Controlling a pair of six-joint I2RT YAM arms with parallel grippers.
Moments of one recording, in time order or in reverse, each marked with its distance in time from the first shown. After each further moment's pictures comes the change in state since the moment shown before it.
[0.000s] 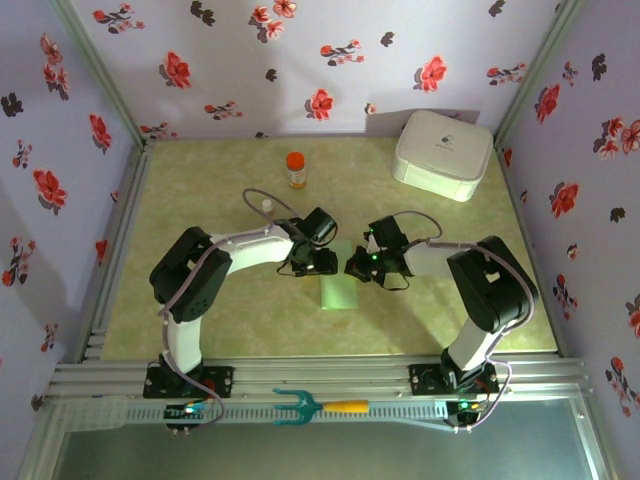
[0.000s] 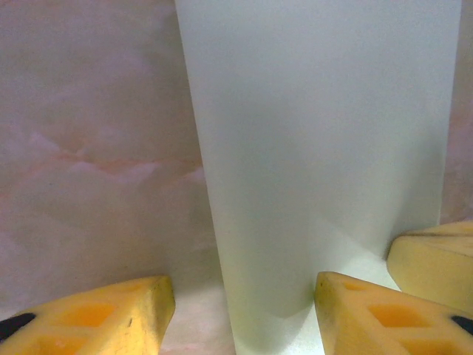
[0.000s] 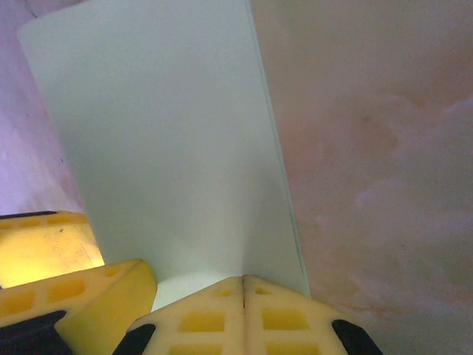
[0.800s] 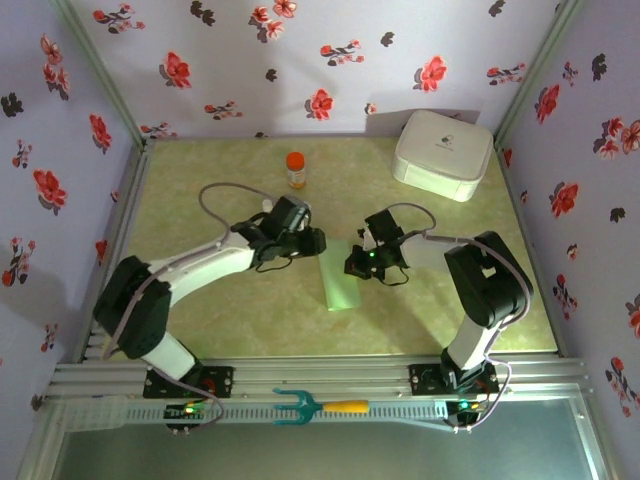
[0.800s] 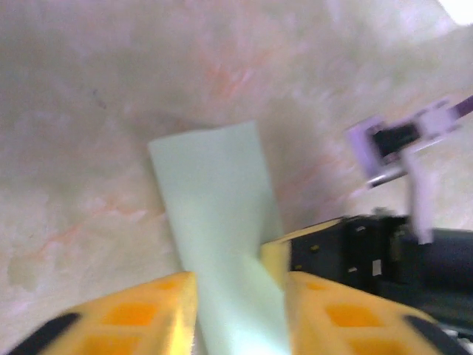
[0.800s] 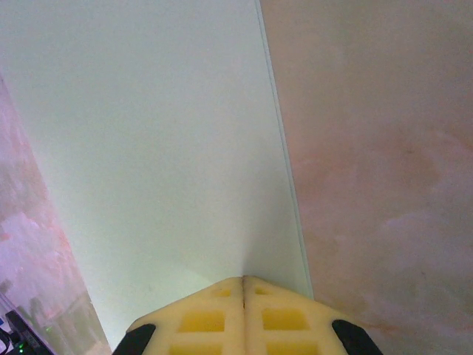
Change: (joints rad) left arm 0.059 -0.371 -0.184 0.217 -0.010 -0.031; right arm 0.000 0.040 0.084 -0.126 0.007 -0.158
